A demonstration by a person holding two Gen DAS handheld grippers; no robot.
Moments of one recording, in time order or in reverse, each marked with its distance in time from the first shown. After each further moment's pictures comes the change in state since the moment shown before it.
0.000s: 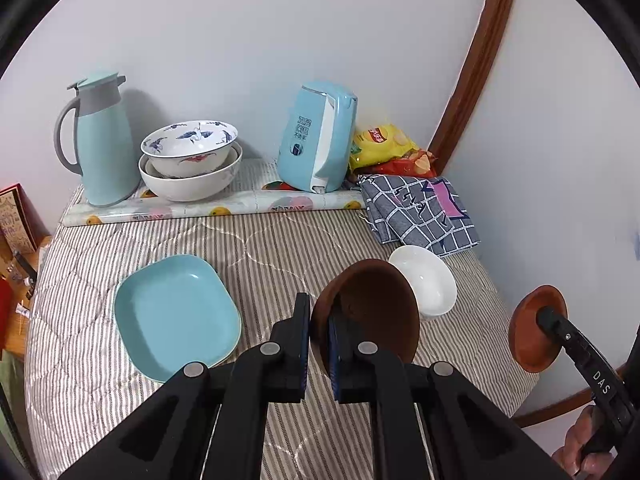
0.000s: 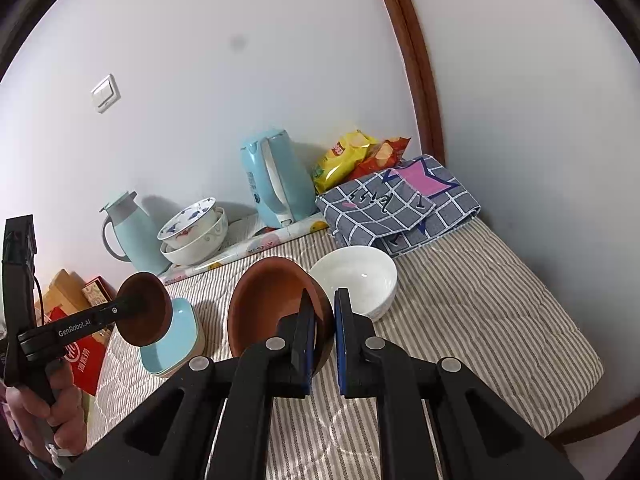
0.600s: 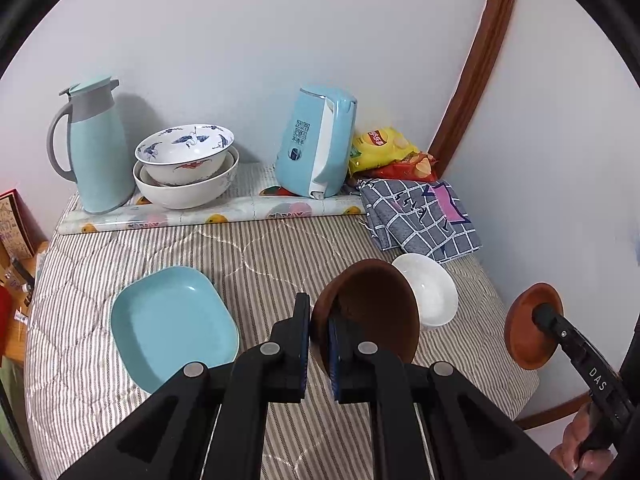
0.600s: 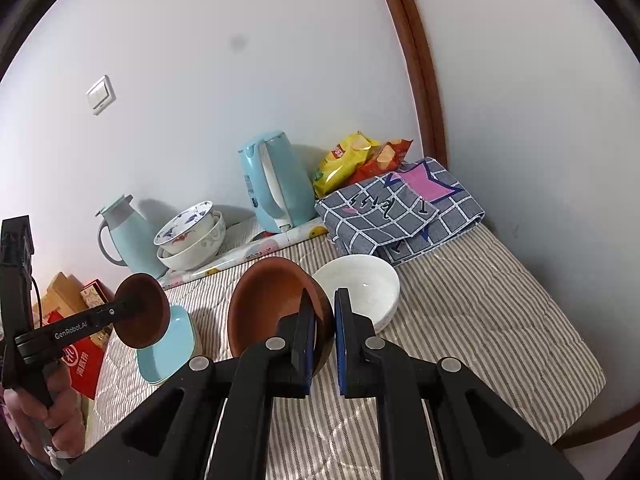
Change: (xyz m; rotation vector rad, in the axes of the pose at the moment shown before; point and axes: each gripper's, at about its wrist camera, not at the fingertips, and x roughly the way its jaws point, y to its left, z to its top) left arm 0.010 0.000 0.011 0.006 0.003 -0.005; right arm 0.015 0.000 0.011 0.003 0.006 -0.006
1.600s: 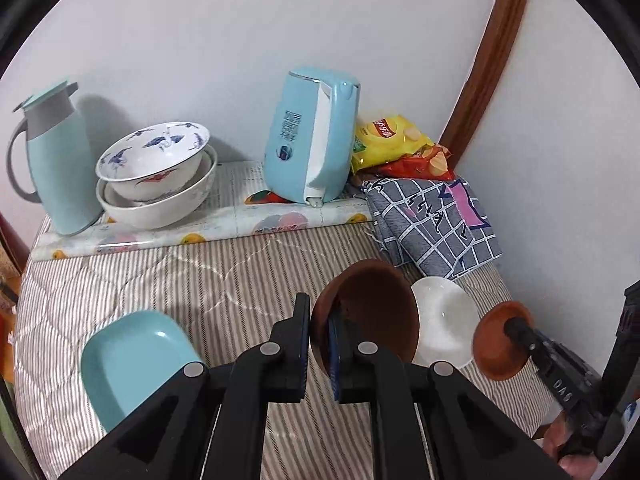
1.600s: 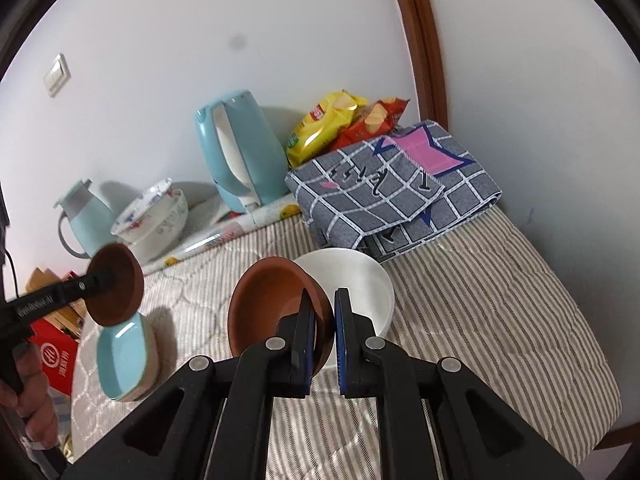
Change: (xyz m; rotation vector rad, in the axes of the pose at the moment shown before) left arm 0.079 -0.012 0.045 0.028 0.058 0.012; right arm 0.100 -0.023 0.015 0.009 0.126 -0.047
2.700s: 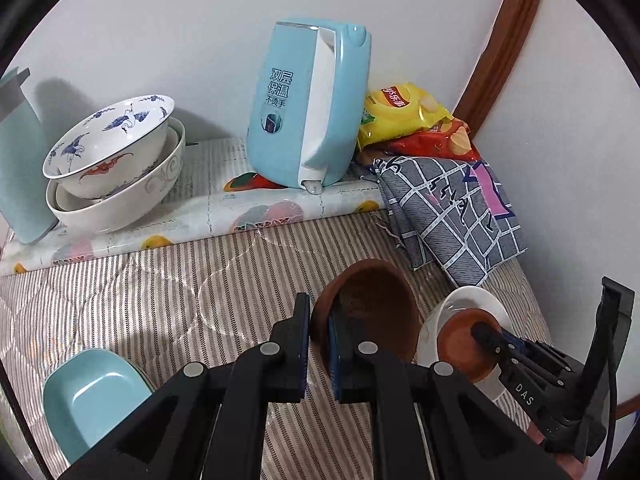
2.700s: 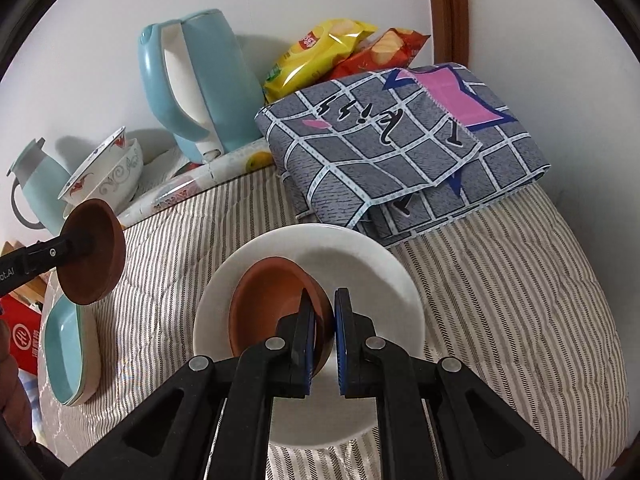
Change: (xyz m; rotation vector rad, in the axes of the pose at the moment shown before) left arm 0.081 0.005 0.016 0.013 0.089 -0.010; right arm 0.106 -0.004 0.006 -0.048 0.172 -0.056
